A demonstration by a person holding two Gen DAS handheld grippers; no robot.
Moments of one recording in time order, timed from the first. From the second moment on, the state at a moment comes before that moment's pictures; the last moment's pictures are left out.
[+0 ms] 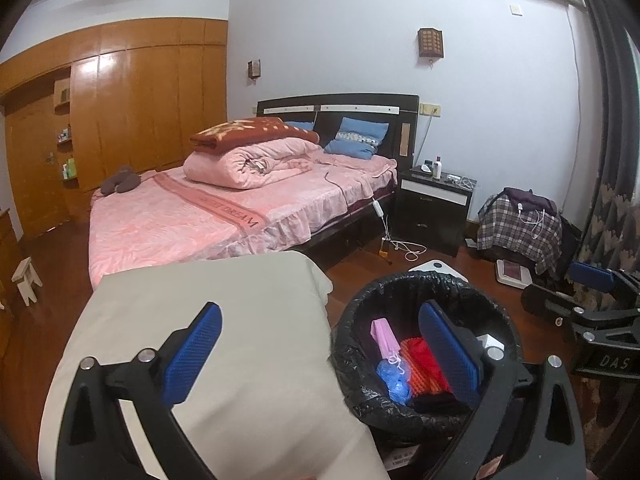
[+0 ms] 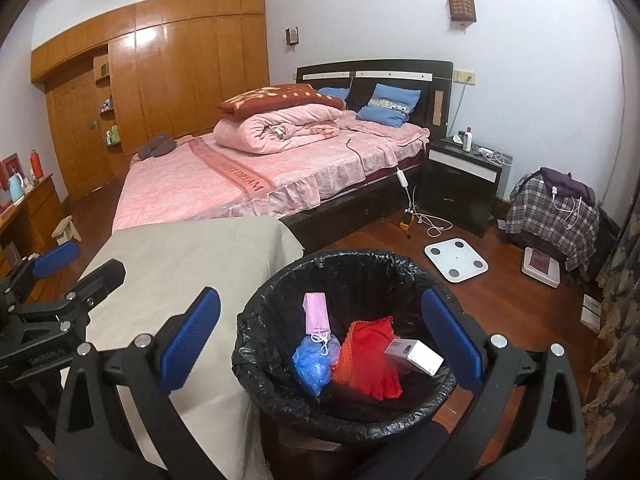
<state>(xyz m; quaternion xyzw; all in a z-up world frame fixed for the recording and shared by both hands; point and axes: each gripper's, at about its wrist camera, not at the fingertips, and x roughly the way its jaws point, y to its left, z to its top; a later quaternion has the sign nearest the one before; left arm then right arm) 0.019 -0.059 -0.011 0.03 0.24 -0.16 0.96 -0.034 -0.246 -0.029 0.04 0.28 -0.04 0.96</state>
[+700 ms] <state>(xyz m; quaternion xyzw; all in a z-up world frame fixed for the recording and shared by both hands) 0.010 -0.054 -0.008 0.03 0.23 -0.15 0.96 -0.037 -0.242 -0.029 0.03 0.28 -0.04 0.96</state>
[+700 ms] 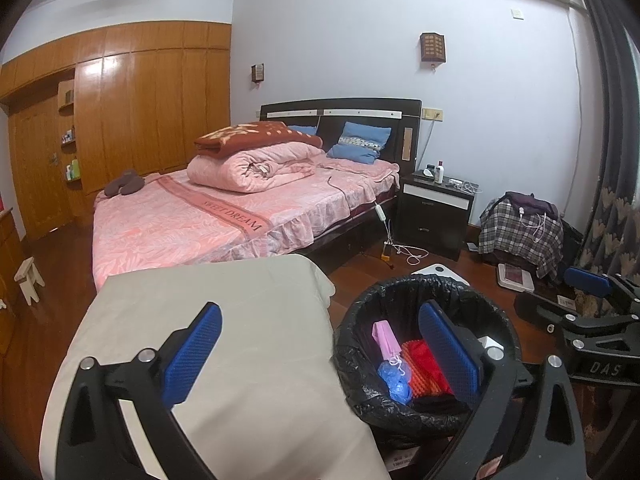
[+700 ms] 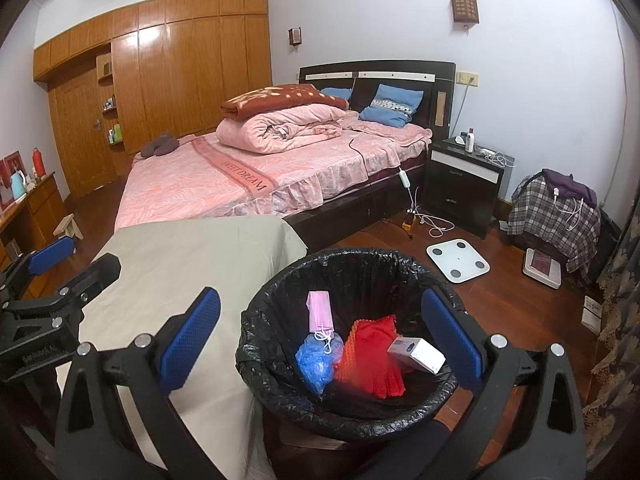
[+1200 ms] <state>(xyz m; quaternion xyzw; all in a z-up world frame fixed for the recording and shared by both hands) 0.009 -0.052 -0.007 0.03 0.23 -0.15 0.96 -0.037 -0.240 -0.029 0.03 0.28 -0.04 0.96</state>
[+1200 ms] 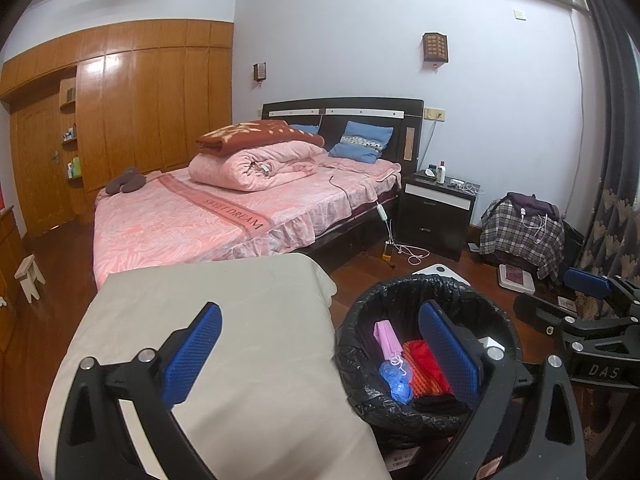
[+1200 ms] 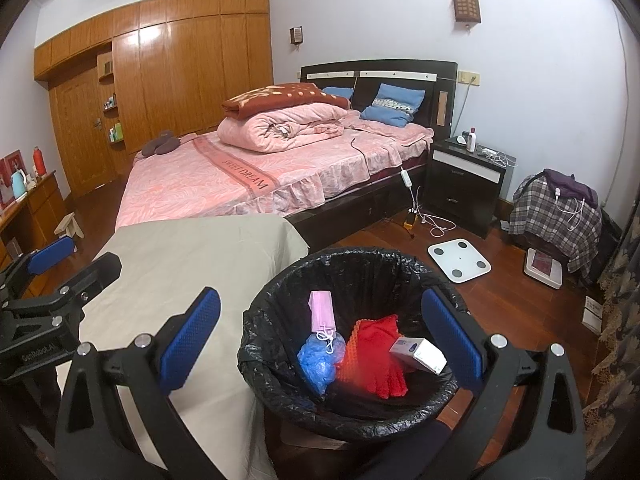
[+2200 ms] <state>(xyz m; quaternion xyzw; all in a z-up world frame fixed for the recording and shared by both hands) 0.010 -0.050 -0.007 0.03 0.23 -0.15 0.96 -0.037 -0.241 -0.029 0.03 0.28 -0.04 0.96</state>
